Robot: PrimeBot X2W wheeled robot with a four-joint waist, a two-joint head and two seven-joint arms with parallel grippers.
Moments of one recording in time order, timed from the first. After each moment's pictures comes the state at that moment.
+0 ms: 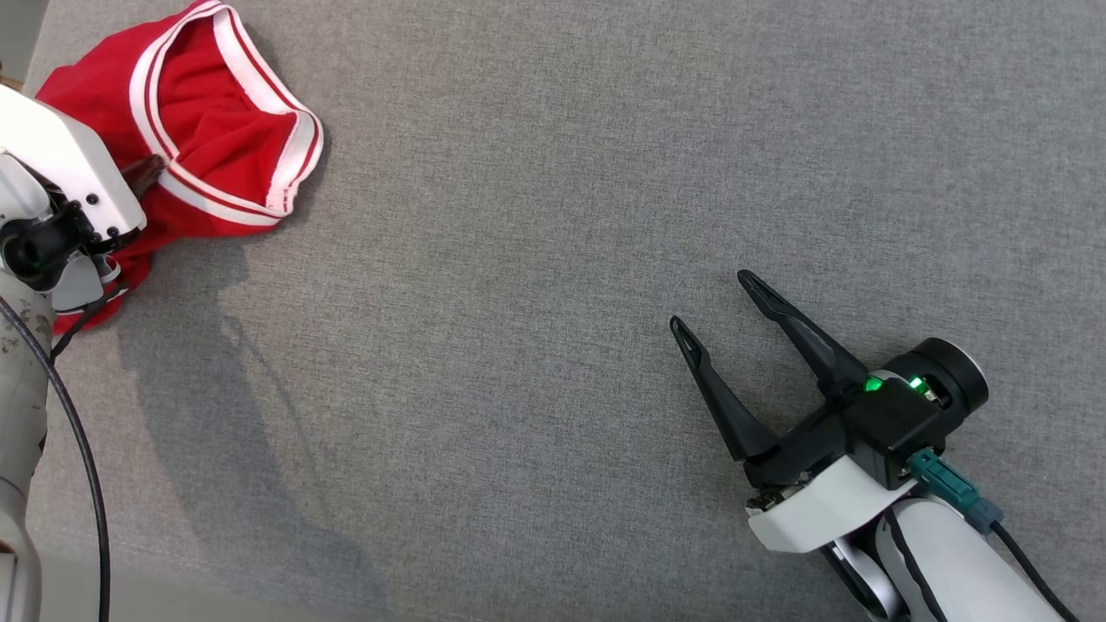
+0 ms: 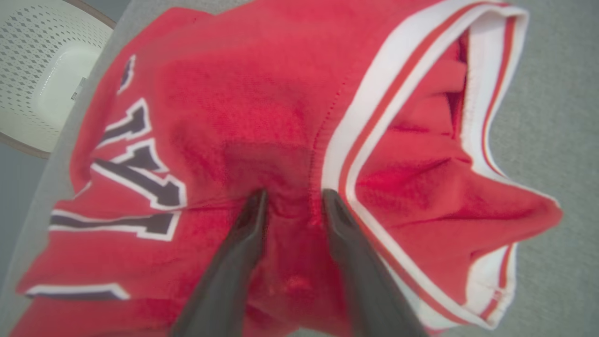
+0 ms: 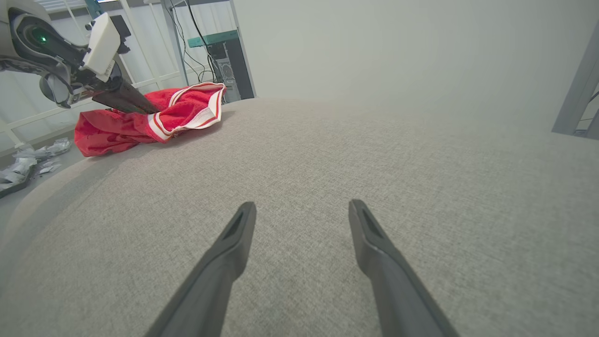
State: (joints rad) left arm -1.14 0.36 -0.34 1.19 -0.82 -0.12 0.51; right arm -0.32 -0.21 0.48 0.02 0.17 0.13 -0.19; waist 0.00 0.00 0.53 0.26
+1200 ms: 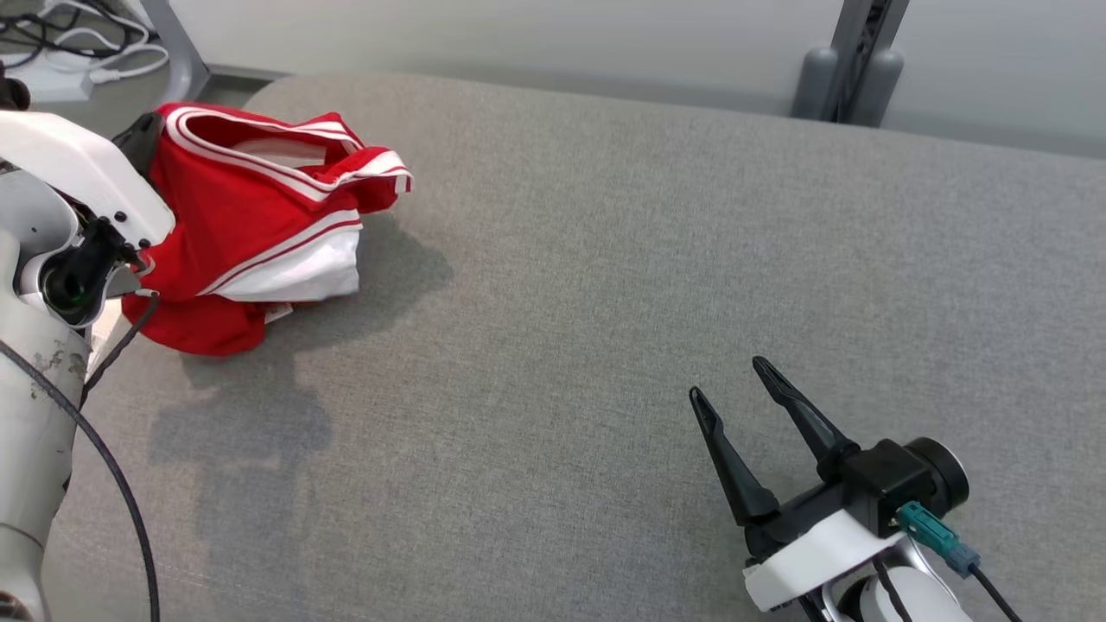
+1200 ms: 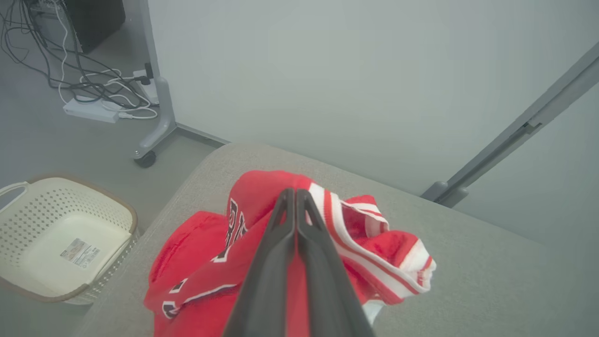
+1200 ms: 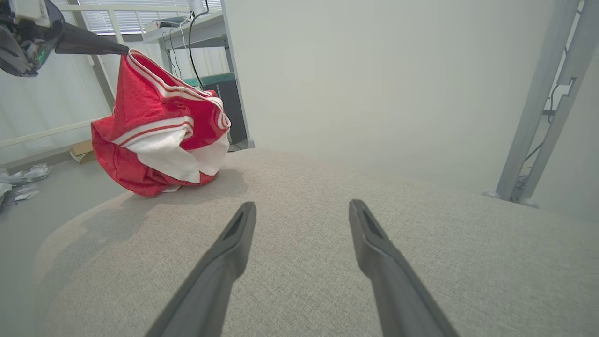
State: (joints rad) left arm -1.01 0.39 -0.44 0.97 -0.95 -0.13 0.25; right arm -0.20 -0.12 0.42 0.17 0.20 0.13 -0.25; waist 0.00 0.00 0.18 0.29
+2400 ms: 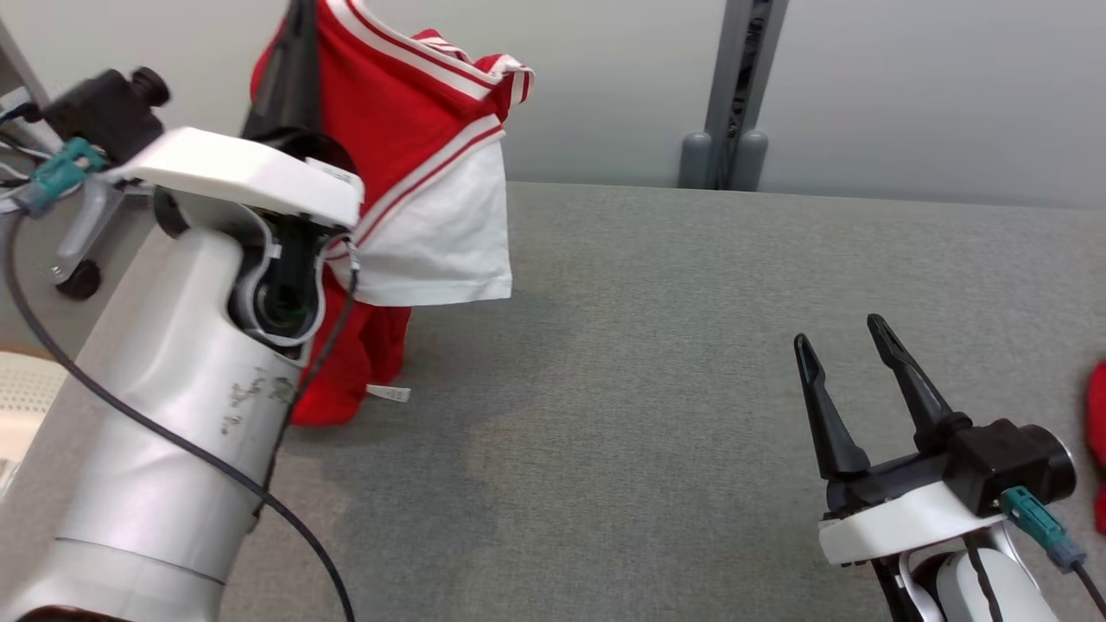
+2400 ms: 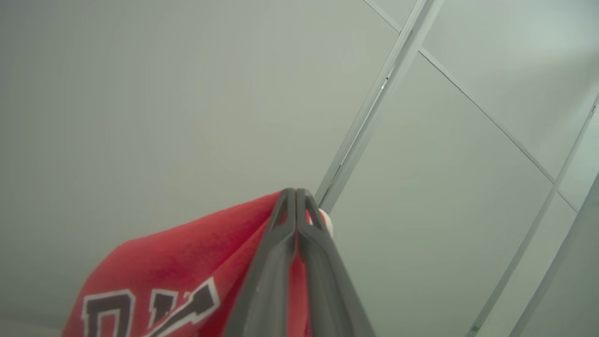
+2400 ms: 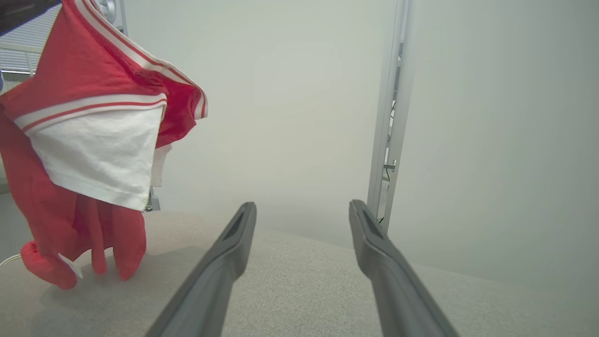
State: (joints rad) left arm -0.87 0.17 -0.42 0.60 -1.06 -0.12 -0.26; right arm -0.15 -0.10 0.19 0.09 0.14 0.13 -0.25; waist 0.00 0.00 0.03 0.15
